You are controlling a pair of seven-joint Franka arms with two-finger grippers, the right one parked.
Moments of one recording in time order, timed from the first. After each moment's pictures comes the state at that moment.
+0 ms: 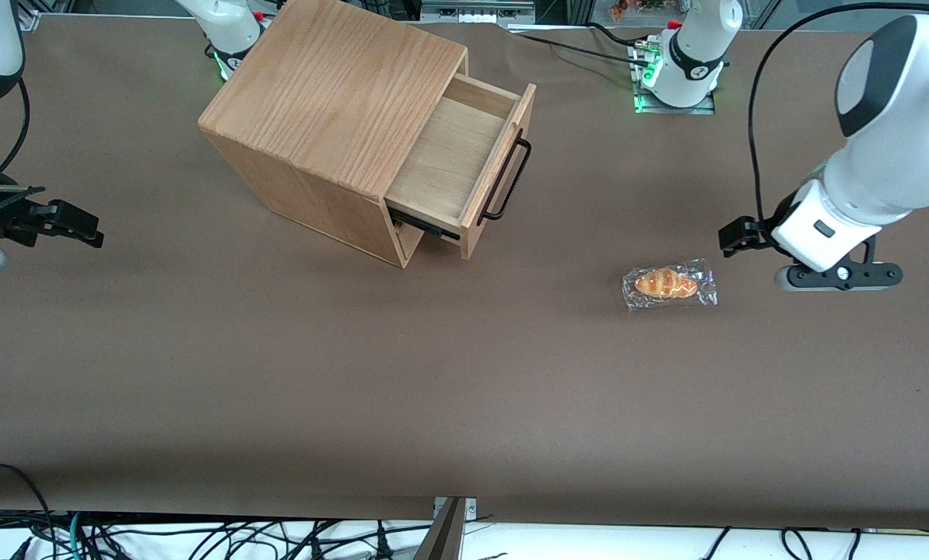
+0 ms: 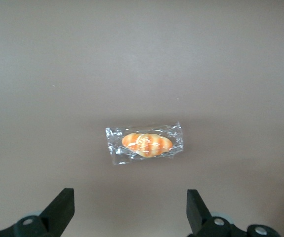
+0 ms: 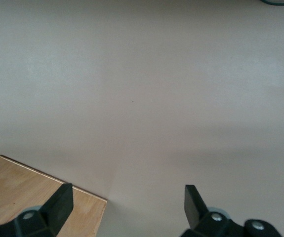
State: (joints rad) arm 0.19 0.23 -0.37 -1.49 0.11 1.62 -0.21
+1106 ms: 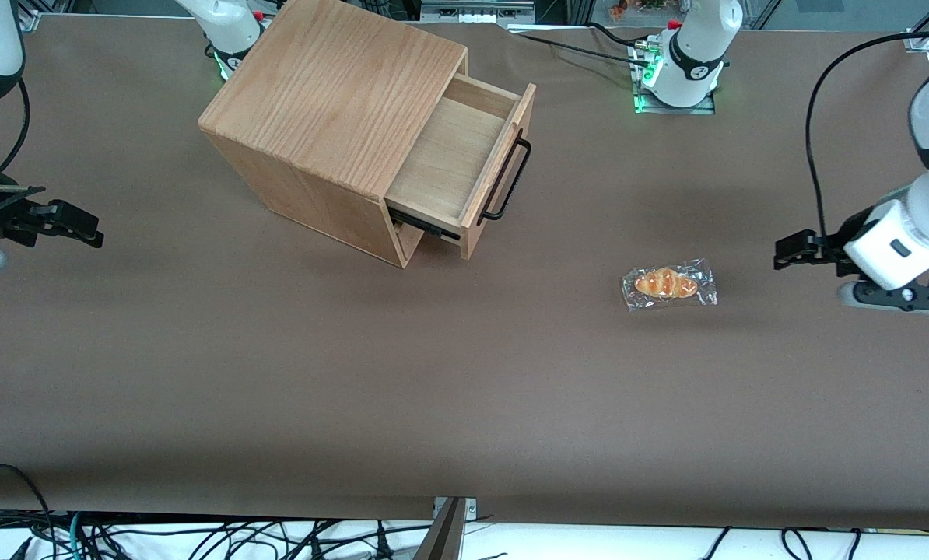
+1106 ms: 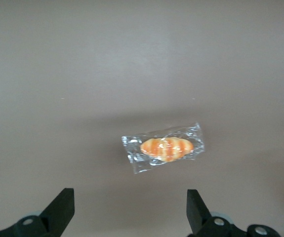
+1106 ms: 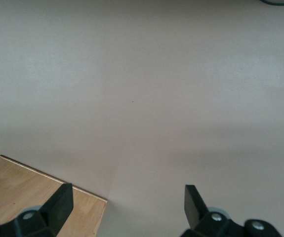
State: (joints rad) arm 0.10 0.25 -0.17 -1.50 0.02 1.66 0.00
